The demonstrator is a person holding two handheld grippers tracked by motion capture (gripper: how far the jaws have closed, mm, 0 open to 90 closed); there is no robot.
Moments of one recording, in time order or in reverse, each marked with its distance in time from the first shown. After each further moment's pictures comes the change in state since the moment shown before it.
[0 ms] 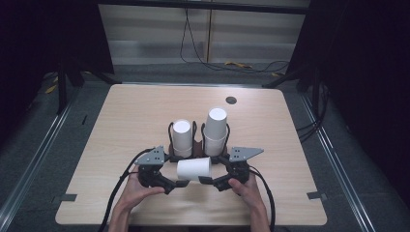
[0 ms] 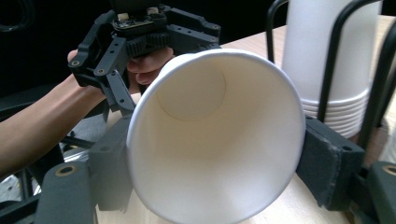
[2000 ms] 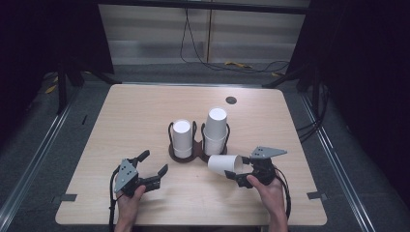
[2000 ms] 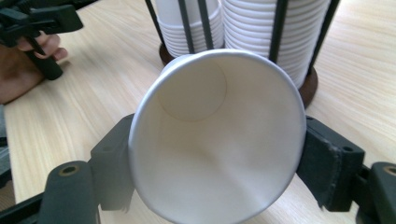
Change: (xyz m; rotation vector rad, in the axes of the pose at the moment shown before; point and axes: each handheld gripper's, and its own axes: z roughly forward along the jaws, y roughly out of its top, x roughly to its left) left arm -0.021 -0.063 -0.033 -0.318 0.680 -0.061; right arm 0.000 -0.002 -0.063 0.209 -0.399 0.134
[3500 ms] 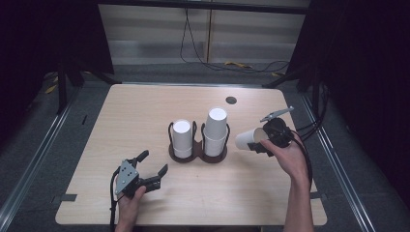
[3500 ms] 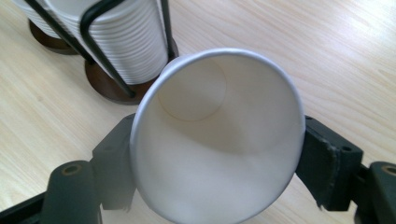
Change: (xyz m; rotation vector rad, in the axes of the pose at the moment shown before) left arm -0.002 -0.001 -0.001 -0.014 0.017 0.007; right arm -0.061 0.085 -0.031 0.355 -0.277 0.003
